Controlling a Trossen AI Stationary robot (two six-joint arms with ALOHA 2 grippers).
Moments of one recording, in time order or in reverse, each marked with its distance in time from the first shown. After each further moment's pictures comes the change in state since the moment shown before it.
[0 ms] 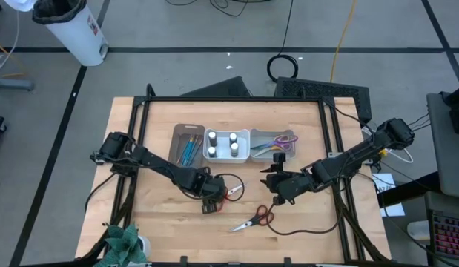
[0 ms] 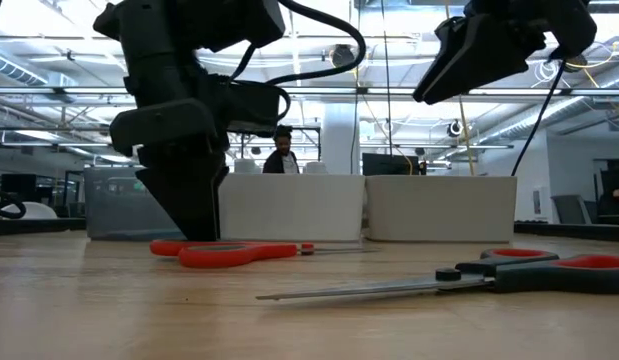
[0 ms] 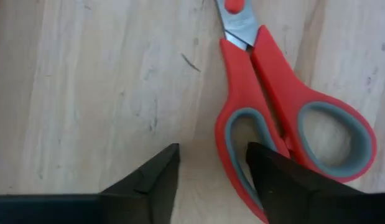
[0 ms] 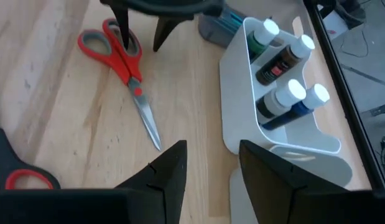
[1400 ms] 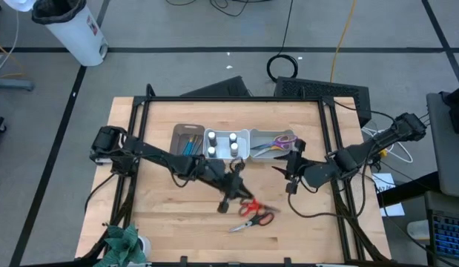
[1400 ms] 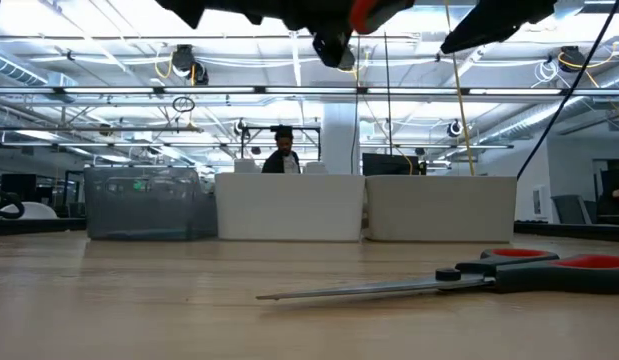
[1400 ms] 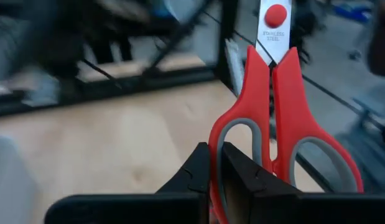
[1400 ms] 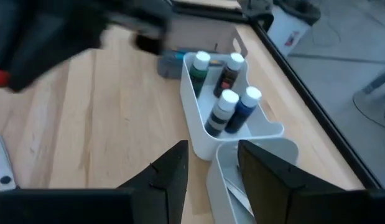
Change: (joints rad) left arm 0.103 -0.133 0.010 0.871 0.313 0.507; right arm 0.023 -0.300 -0.040 -0.110 0.109 0.196
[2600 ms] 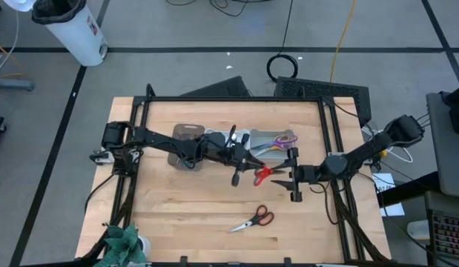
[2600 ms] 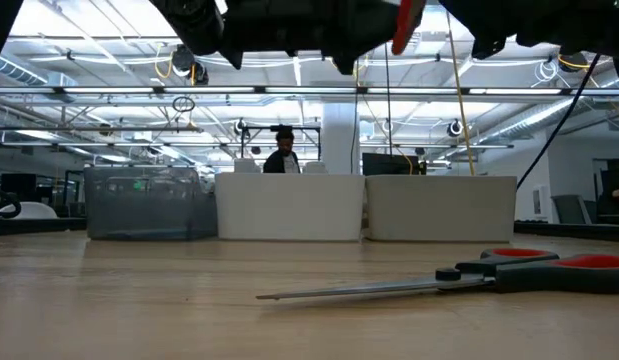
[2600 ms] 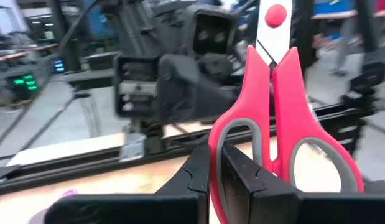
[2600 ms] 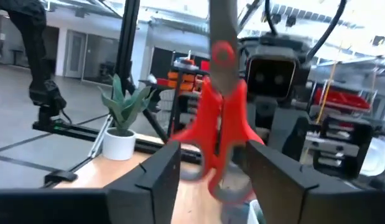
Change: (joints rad) left arm 0.201 0.061 -0.001 0.322 0.057 0.089; right arm -0.061 0.099 -0.609 1.635 -0.378 -0.514
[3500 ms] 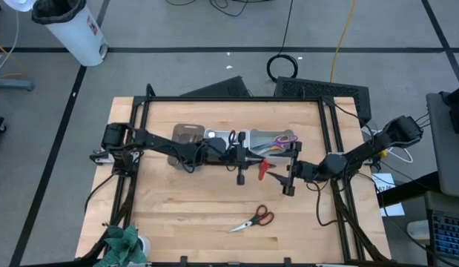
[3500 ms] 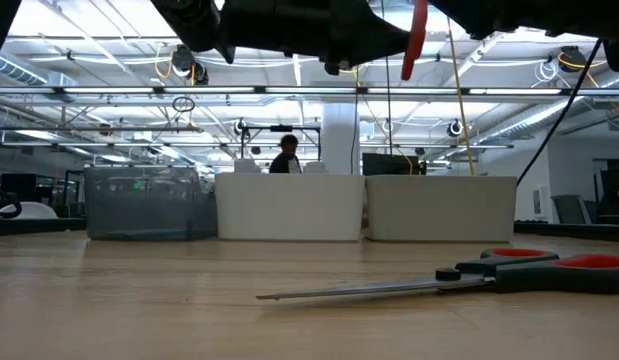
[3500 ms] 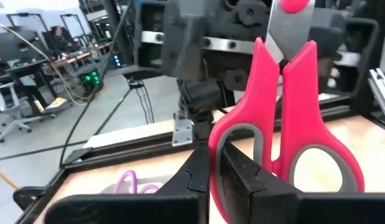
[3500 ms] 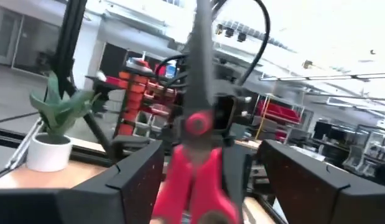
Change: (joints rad) left arm -0.040 0.004 -0.001 -0.017 -0.274 0.113; right arm -0.003 0.037 0.078 0.047 0.173 -0.180
